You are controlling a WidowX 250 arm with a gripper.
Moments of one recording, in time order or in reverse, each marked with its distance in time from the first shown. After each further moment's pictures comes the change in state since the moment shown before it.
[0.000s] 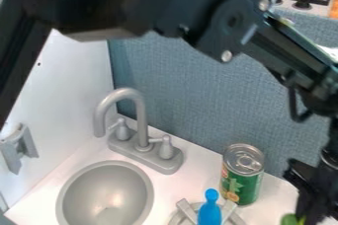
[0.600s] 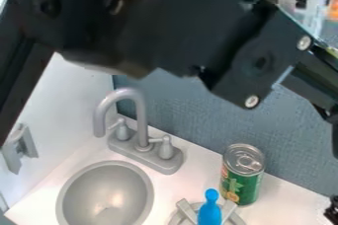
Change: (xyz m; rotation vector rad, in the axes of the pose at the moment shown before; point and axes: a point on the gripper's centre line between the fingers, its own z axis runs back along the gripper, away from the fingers) arm -0.008 -0.059 0.001 -0.051 -0.018 -0.131
